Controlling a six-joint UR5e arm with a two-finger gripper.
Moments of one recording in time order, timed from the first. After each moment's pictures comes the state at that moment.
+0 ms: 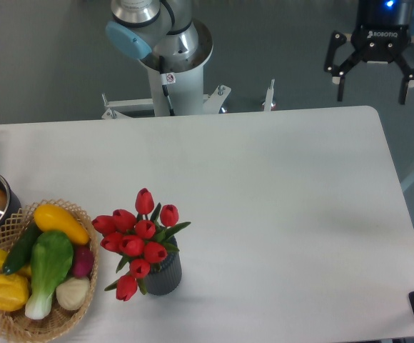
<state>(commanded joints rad) 2.99 -1.60 -1.55 -1.16 1.01 1.11</state>
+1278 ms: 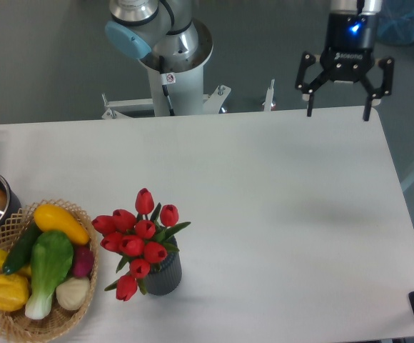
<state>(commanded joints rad) 2.95 -1.56 -1.77 -1.03 0.97 1.08</state>
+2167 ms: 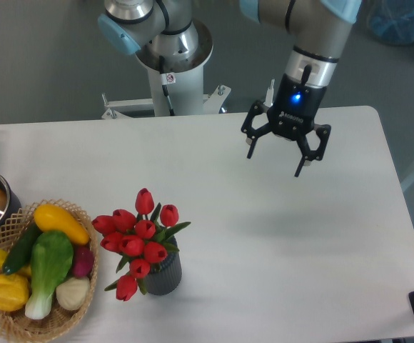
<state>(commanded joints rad) 2.78 -1.66 -1.83 -1.04 0.98 1.26</state>
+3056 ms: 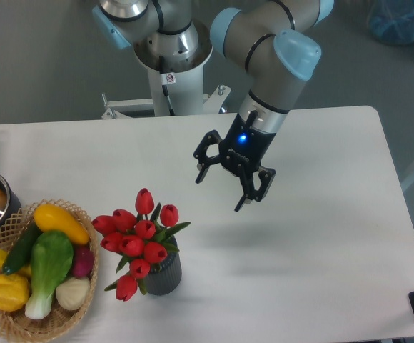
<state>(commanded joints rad) 2.64 -1.75 -1.81 -1.00 0.88 1.25</state>
